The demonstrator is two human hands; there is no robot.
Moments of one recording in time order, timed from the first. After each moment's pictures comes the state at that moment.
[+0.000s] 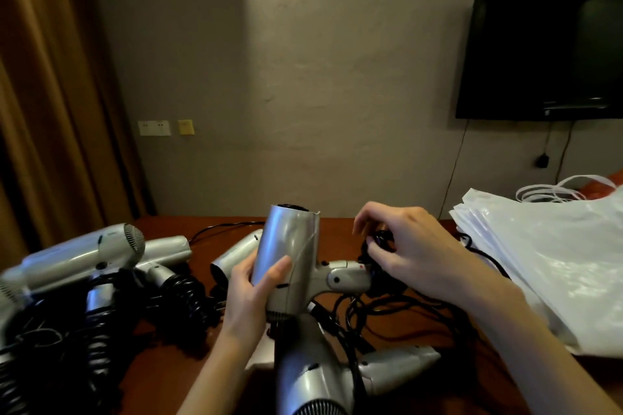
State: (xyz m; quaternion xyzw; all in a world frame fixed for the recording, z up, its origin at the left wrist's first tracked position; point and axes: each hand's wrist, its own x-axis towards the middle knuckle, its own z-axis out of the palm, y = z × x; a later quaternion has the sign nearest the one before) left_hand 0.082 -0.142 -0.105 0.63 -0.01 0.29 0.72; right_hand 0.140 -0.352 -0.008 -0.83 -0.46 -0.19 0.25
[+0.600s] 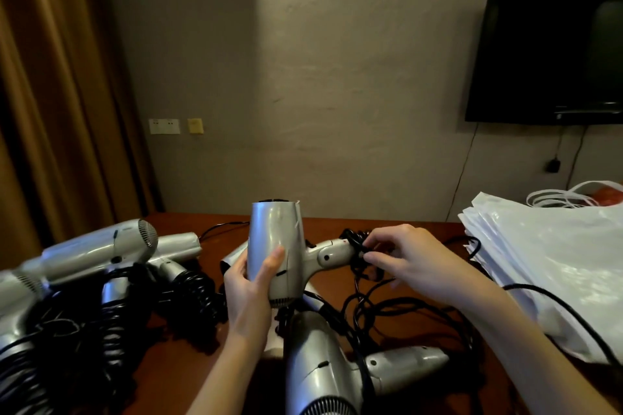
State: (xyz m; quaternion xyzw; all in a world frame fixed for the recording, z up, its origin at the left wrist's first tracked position) left_hand 0.082 -0.141 -0.106 0.59 0.06 0.39 0.71; right_hand 0.144 -0.343 -0.020 -0.88 -0.34 0.02 0.33
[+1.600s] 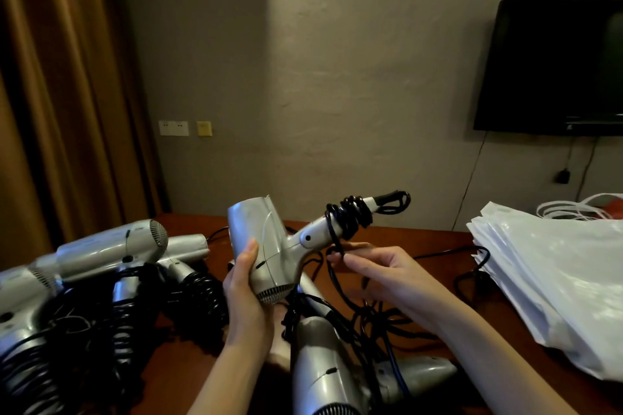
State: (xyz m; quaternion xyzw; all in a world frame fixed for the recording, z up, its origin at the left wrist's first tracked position) left_hand 0.092 -0.126 -0.116 0.40 0.07 0.30 0.87; right_hand 0.146 -0.318 -0.050 -0.67 -0.32 0.21 0.63
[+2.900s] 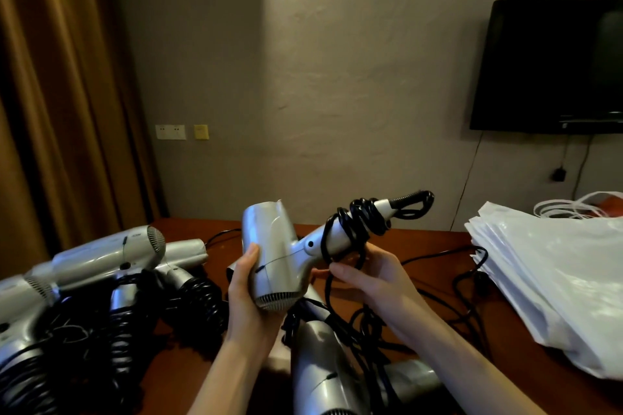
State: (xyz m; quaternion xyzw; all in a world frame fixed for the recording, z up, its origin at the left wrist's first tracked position) left_hand 0.091 -0.124 -0.109 0.39 0.00 0.20 0.90; right_hand 0.137 -0.298 -0.066 -0.60 -0.33 0.13 0.72
